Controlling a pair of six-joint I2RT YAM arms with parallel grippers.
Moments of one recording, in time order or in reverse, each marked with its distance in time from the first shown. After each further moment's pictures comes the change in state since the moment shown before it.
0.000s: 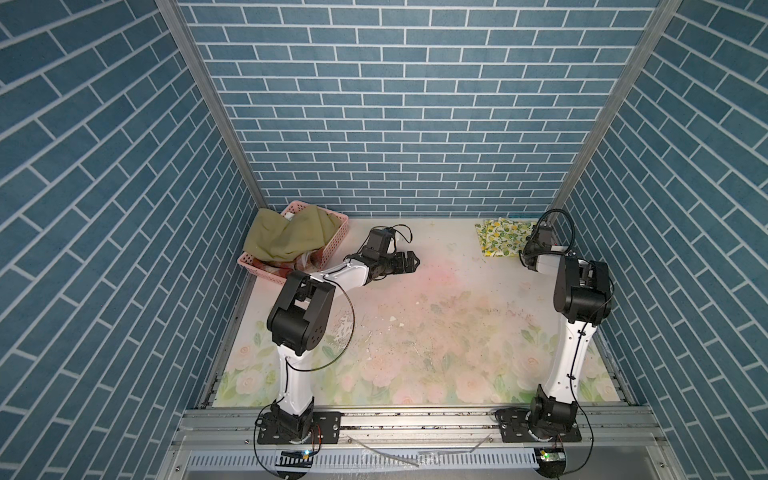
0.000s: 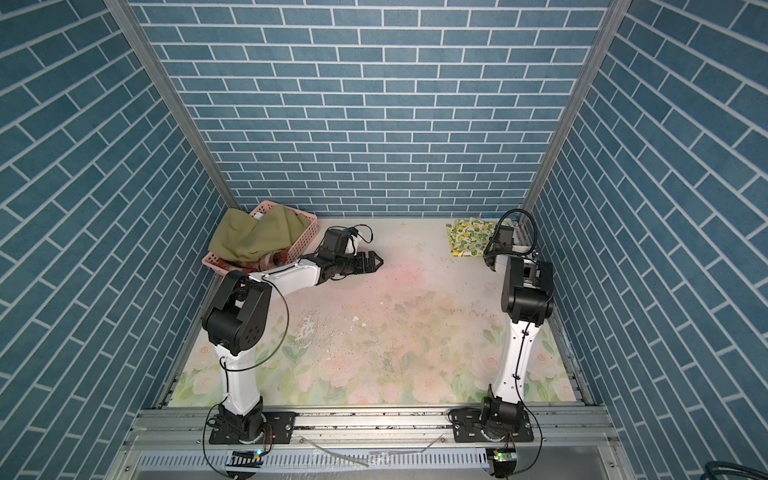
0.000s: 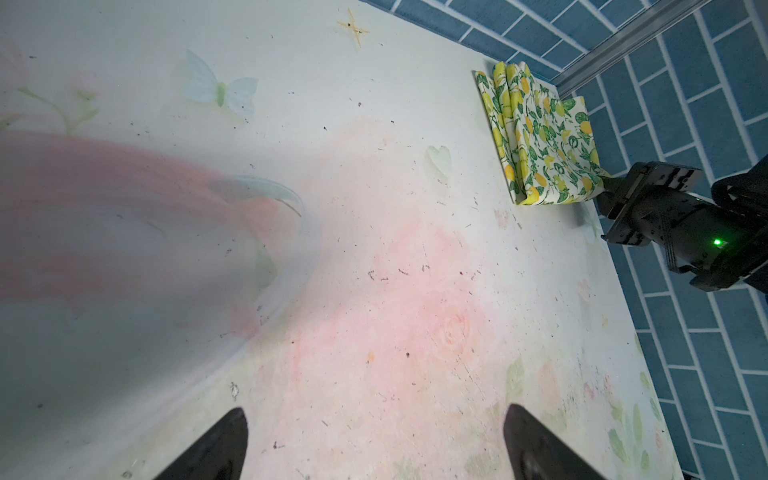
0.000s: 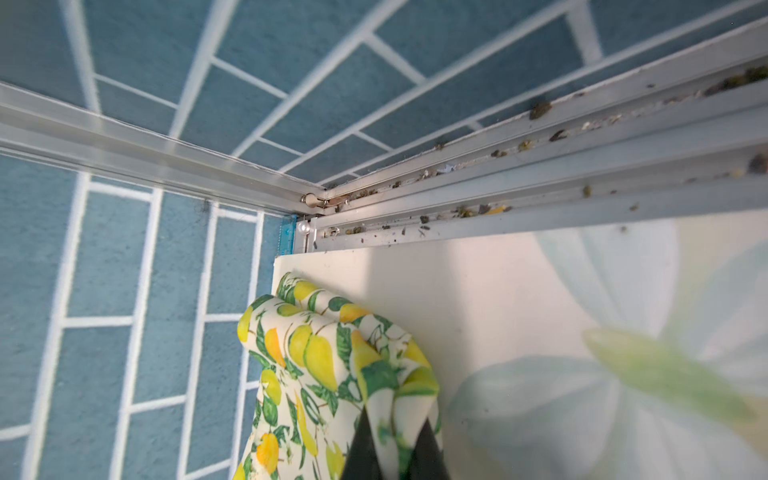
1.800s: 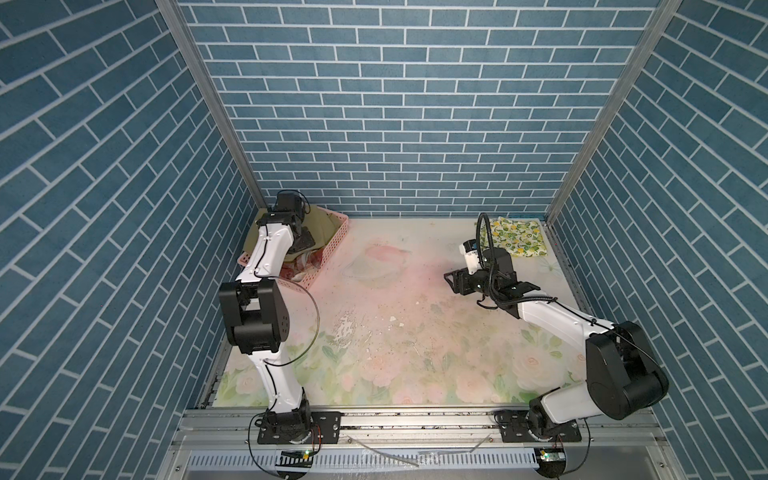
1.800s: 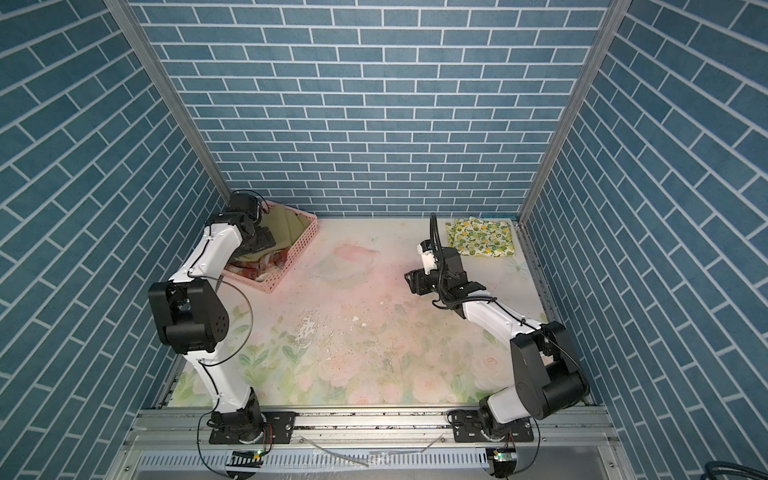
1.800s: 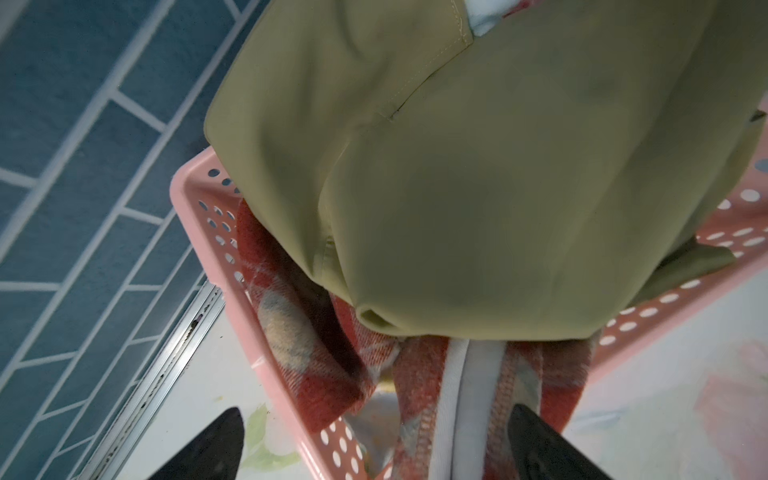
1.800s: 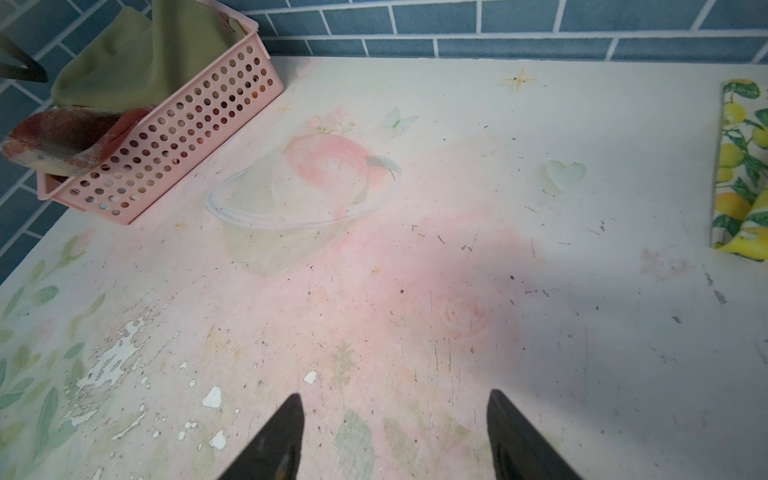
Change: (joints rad) left arm 0.536 -0.056 0.415 -0.851 -0.646 0.059; right arm 0.550 -0.793 -0.602 -0.180 -0.645 -1.213
